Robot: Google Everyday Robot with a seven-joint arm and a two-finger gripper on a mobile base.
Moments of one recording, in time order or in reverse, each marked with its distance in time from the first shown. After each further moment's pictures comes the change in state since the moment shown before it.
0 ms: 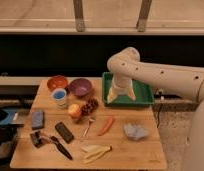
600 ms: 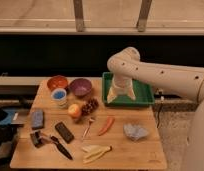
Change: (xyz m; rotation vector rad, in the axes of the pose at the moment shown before) arm -0.003 0.001 -0.002 -0.003 -0.008 -0.014
